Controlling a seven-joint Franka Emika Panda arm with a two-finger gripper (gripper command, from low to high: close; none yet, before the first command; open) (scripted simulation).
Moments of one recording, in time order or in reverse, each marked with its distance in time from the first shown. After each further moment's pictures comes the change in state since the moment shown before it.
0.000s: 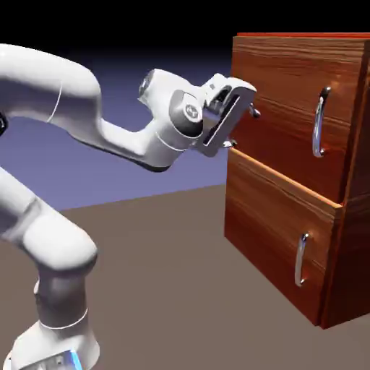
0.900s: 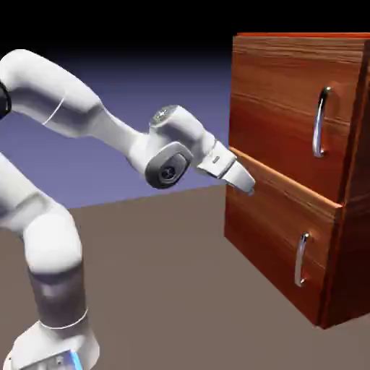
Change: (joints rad) arm -0.394 0.087 0.426 -0.263 1.174 0.027 0.355
